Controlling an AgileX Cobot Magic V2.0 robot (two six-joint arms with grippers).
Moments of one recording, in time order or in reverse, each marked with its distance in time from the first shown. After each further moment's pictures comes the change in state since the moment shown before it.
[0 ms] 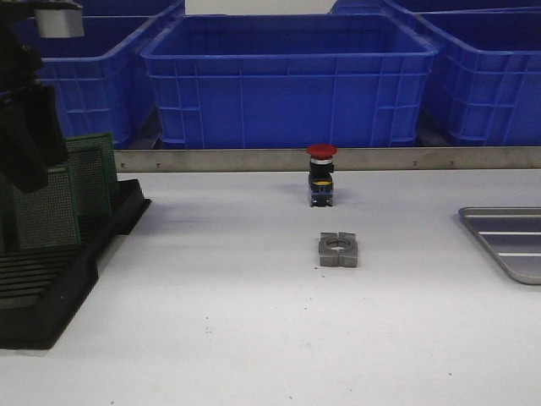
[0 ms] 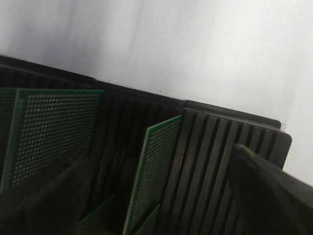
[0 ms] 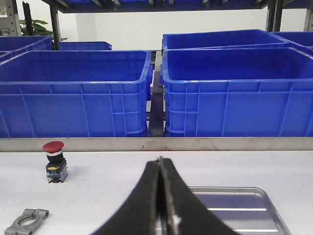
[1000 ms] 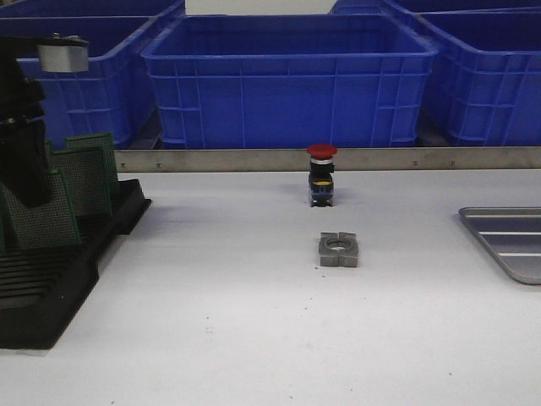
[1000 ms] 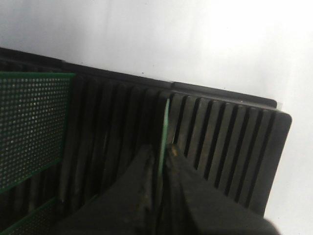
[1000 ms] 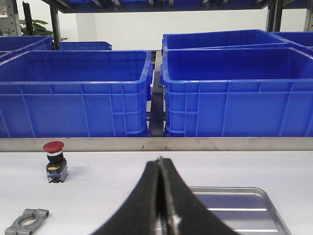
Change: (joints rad) left arm 0.000 0.056 -0.002 0.043 0.026 0.022; right arm 0.000 0.000 0.000 0.000 0.000 0.000
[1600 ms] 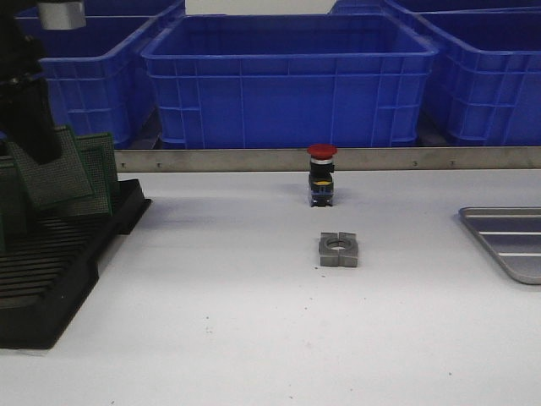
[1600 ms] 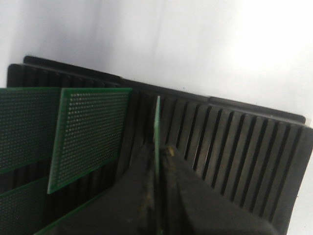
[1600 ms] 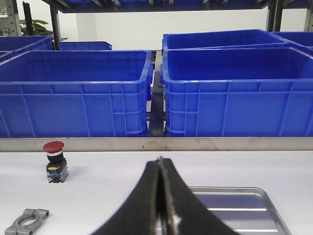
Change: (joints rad) left arm -0.001 -0.056 -0.064 -0.029 -0.029 -0.011; right arm 0.000 0.000 0.000 0.000 0.000 0.000
